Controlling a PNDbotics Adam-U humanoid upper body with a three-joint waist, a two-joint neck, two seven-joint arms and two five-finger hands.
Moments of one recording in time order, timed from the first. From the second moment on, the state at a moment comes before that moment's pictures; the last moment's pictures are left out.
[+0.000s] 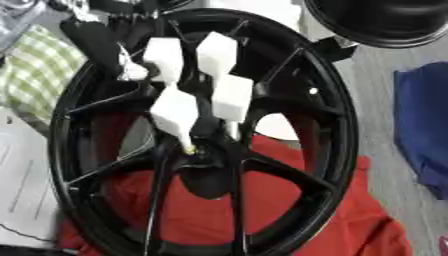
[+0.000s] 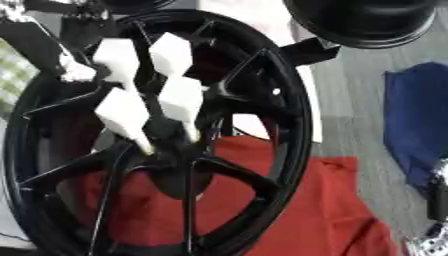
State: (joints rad) left arm -1.26 0.71 -0.47 -1.61 -0.40 0.33 -0.88; right arm -0.07 -0.27 -0.23 -1.54 -0.05 -0.24 -0.85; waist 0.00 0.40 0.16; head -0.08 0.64
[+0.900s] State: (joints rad) left arm -1.02 0.91 -0.03 -1.54 -0.33 0.51 -0.63; right arm -0.06 -0.27 -0.25 -1.54 -0.06 -0.25 -0.87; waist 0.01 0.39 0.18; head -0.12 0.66
